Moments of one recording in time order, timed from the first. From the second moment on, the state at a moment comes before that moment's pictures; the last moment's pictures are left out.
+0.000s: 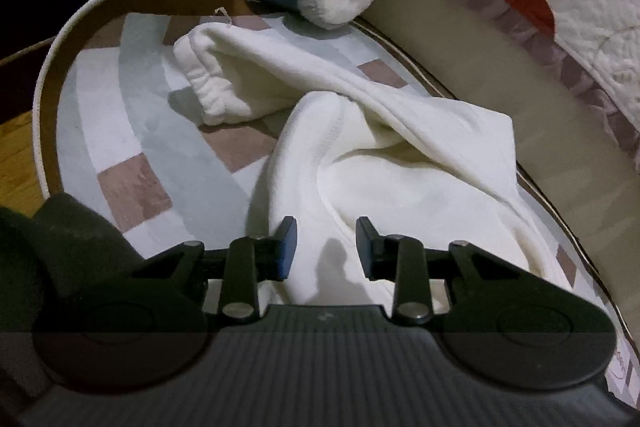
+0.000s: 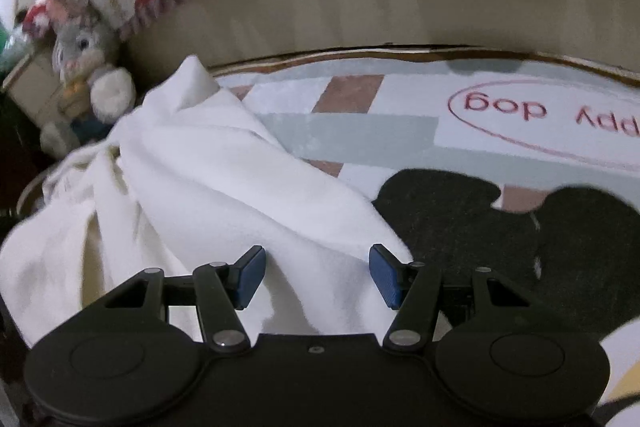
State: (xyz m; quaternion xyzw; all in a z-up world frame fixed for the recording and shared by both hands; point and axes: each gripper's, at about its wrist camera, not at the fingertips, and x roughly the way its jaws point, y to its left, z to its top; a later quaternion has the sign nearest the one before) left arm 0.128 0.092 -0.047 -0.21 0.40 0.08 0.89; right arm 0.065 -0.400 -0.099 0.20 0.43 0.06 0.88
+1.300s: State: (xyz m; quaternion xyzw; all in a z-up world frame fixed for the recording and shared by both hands) left arm 0.062 0.013 0.028 -0.08 0.31 0.00 0.95; right arm -0.007 -0.381 -0.017 0.16 0.25 -0.01 0.95
